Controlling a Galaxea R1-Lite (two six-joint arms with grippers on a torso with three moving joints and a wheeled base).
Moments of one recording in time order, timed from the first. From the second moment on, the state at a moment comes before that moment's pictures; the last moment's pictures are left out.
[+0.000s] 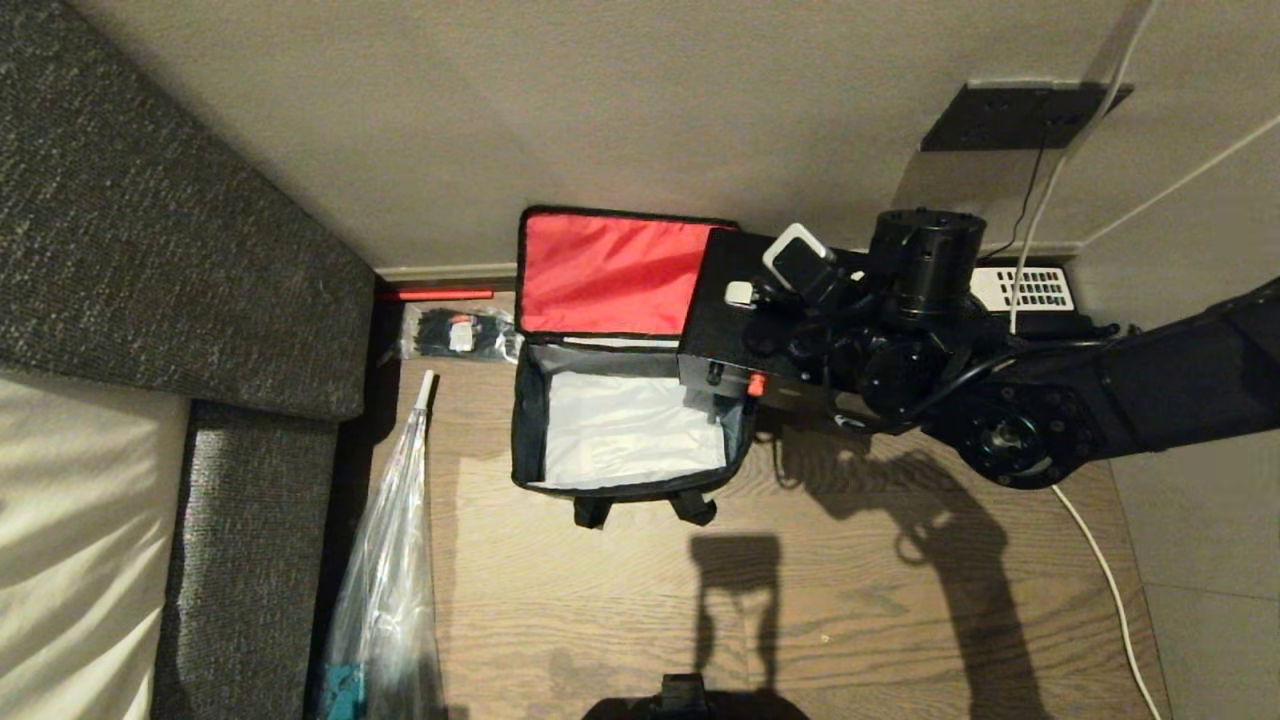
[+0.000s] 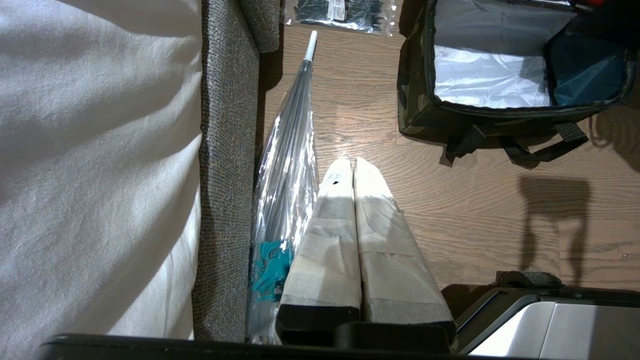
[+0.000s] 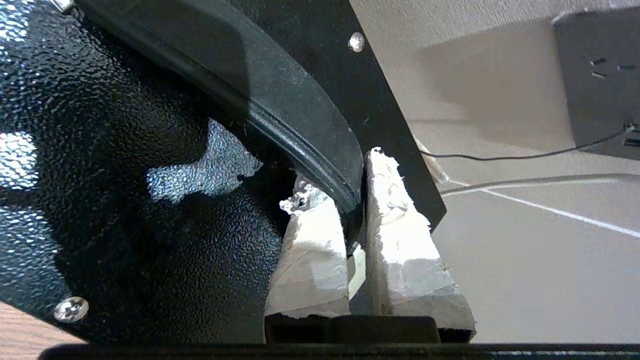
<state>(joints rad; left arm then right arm) 0.00 0.00 0.00 0.00 0.01 -0.01 0.59 1.93 -1.20 -0.77 -0.79 -0.93</state>
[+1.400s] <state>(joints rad) 0.00 0.00 0.00 0.00 0.01 -0.01 0.44 1.82 -1.11 -0.76 -0.74 -0.93</state>
